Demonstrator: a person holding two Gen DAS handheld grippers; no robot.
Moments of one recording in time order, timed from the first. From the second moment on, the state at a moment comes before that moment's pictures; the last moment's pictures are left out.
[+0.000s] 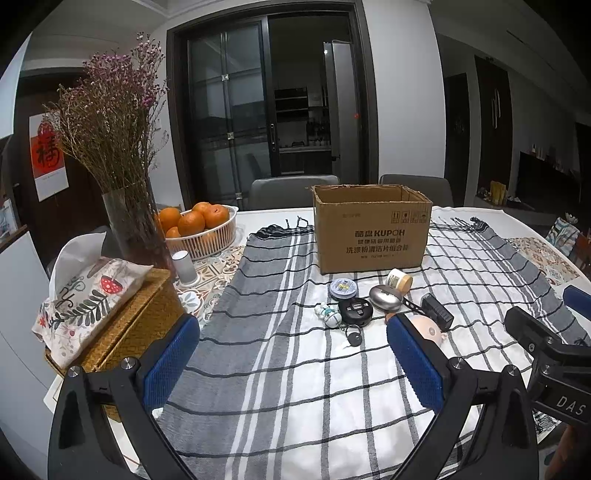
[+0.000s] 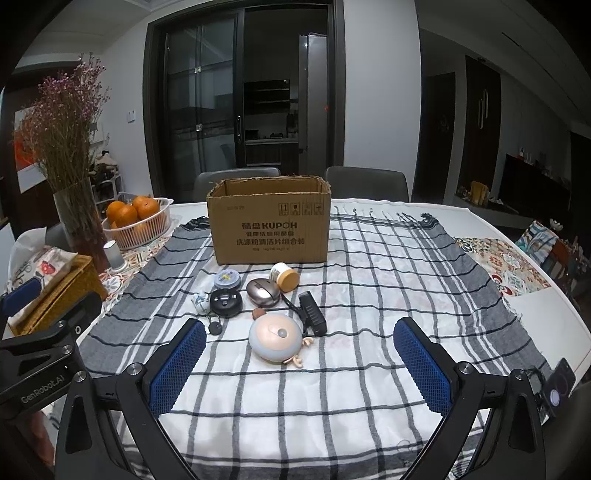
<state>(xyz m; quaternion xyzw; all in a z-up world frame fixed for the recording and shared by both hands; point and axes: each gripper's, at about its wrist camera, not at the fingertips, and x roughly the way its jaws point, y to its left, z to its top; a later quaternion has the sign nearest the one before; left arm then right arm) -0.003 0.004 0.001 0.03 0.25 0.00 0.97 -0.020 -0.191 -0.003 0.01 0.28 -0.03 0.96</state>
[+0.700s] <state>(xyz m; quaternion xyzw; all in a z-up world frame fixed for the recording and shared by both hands) -0.001 0.005 -0.004 0.03 0.26 0.00 0.96 -0.021 -0.191 -0.002 0.01 0.28 -0.03 0.96</state>
